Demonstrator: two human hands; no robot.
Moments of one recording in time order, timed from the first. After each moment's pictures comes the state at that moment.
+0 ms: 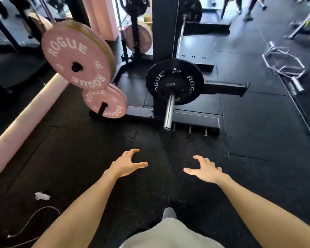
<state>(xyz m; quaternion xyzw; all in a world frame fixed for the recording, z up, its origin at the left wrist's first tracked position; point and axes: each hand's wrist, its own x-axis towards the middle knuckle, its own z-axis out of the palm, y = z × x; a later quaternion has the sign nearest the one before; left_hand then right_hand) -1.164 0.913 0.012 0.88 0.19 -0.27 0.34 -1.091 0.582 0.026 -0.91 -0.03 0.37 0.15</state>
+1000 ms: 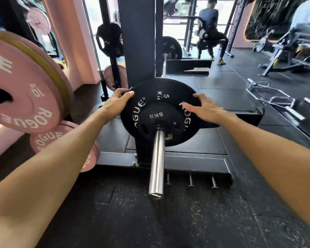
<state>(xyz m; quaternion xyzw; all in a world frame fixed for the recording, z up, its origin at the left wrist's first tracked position) -0.697 0.965 -0.037 0.85 0.08 0.09 0.50 -0.647 0.647 -0.038 -0.95 -0.06 0.03 0.30</state>
